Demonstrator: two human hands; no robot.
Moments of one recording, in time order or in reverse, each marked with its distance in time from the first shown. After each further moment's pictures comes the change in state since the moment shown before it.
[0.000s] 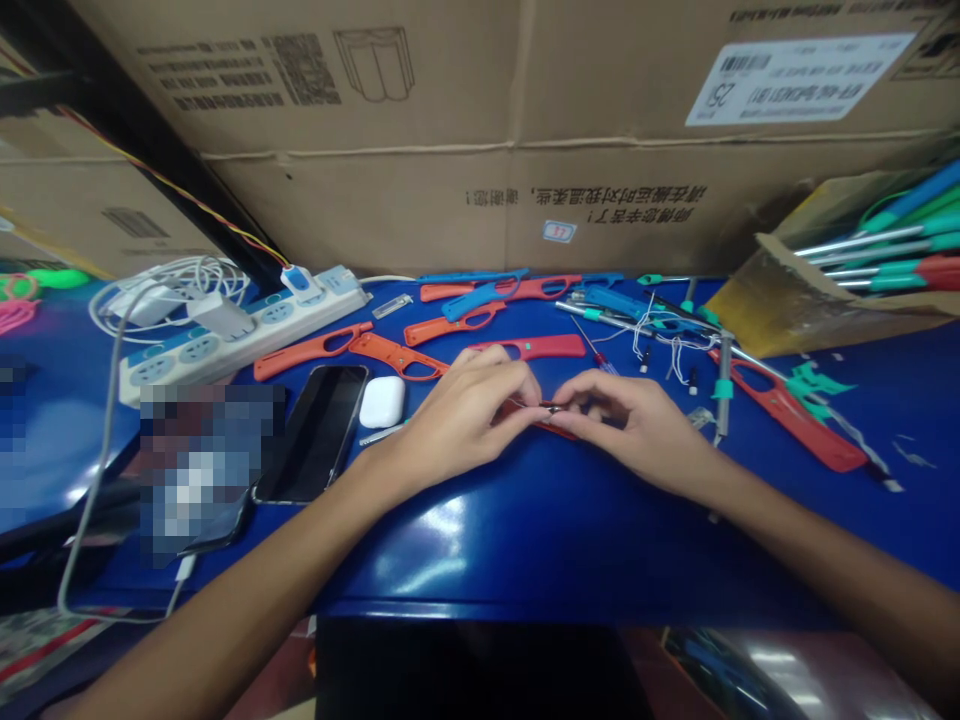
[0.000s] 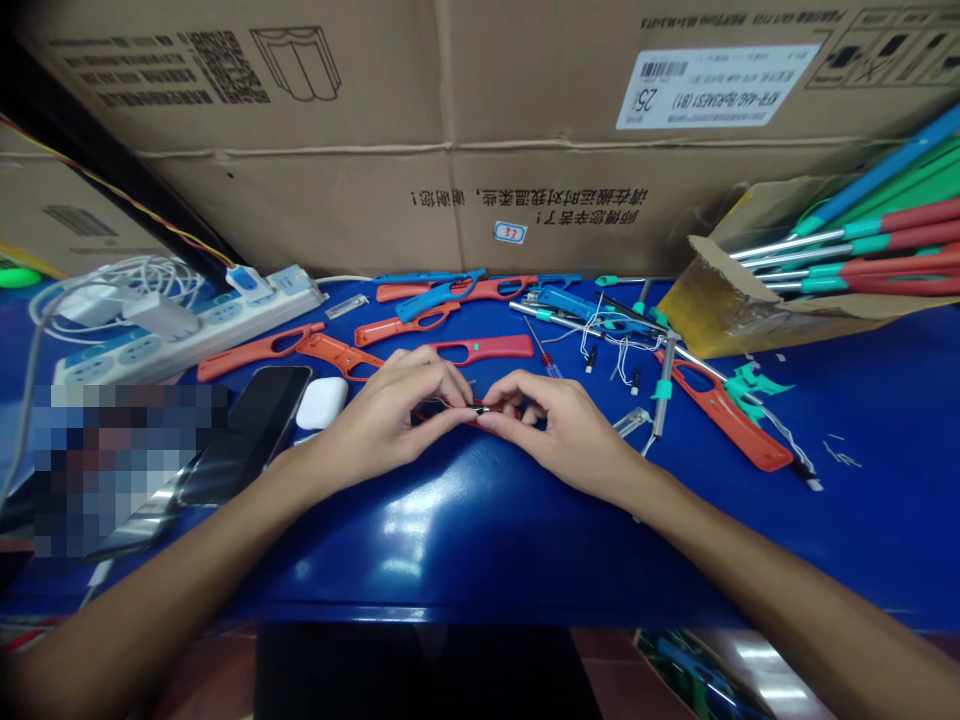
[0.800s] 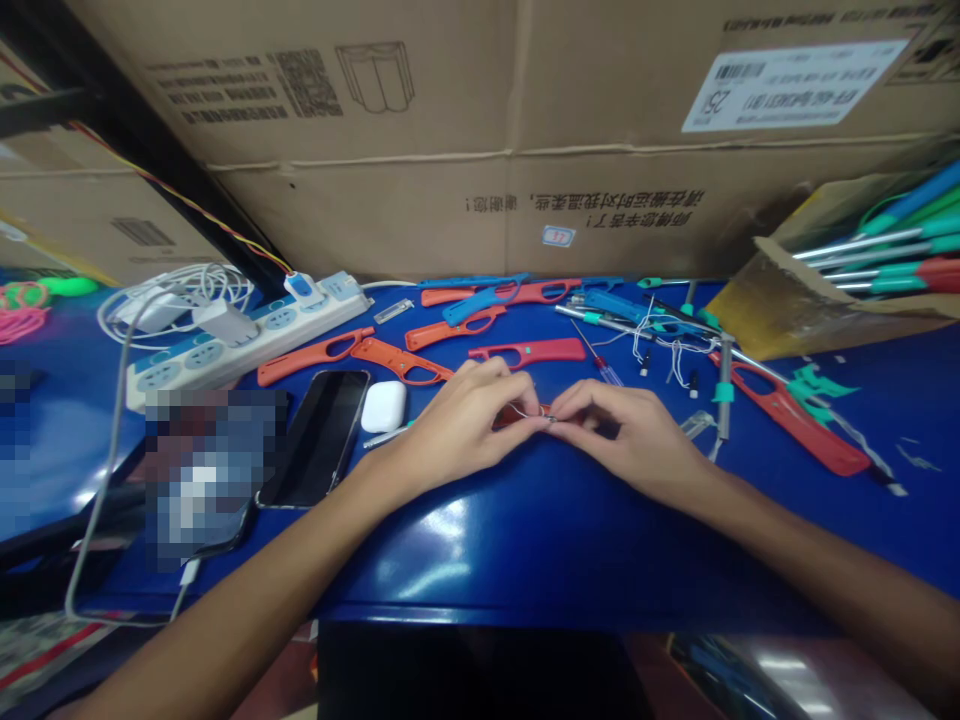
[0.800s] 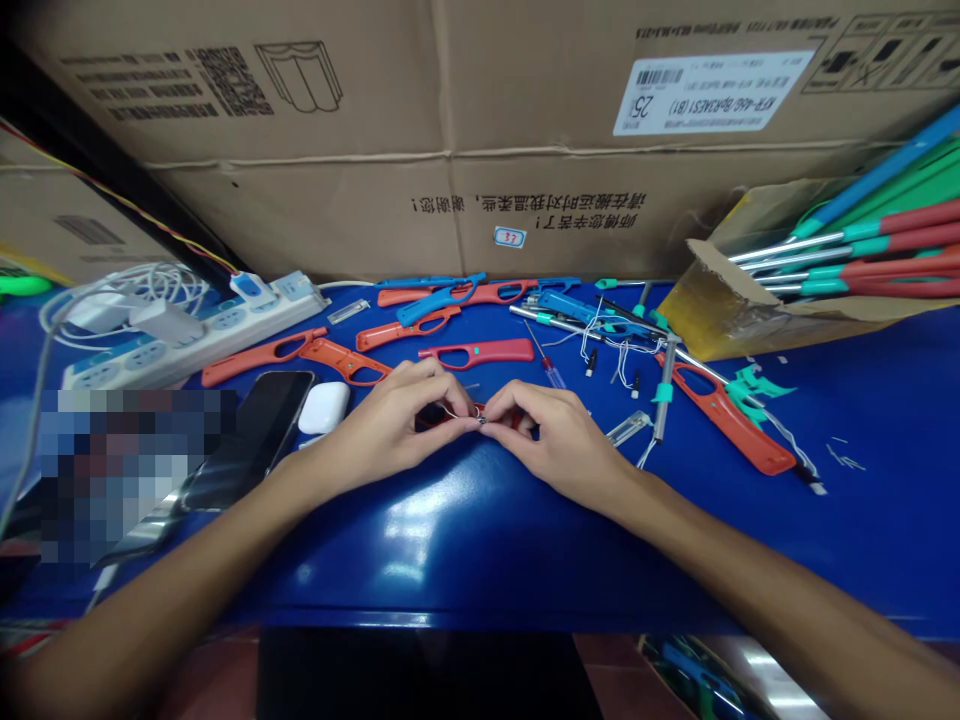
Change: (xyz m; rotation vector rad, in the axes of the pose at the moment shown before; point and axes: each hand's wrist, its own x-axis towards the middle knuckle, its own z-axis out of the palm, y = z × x) left_hand 0.000 -0.002 0.002 0.003 -0.084 -0.078; right_hand -0.003 0.008 0.007 -0.033 0.020 -0.116
